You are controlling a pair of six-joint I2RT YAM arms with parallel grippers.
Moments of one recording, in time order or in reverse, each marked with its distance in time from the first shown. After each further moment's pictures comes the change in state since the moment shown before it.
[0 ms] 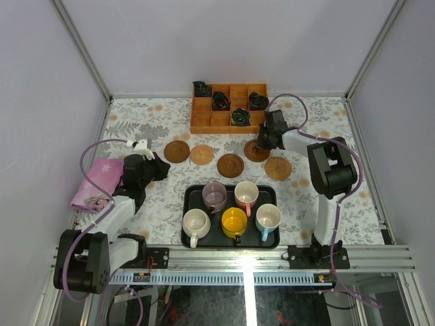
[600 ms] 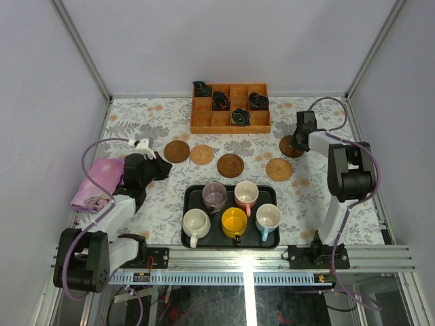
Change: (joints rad) left arm -0.008 0.006 0.005 0.002 0.024 -0.002; right arm -0.229 -0.085 -0.099 -0.035 0.256 0.051
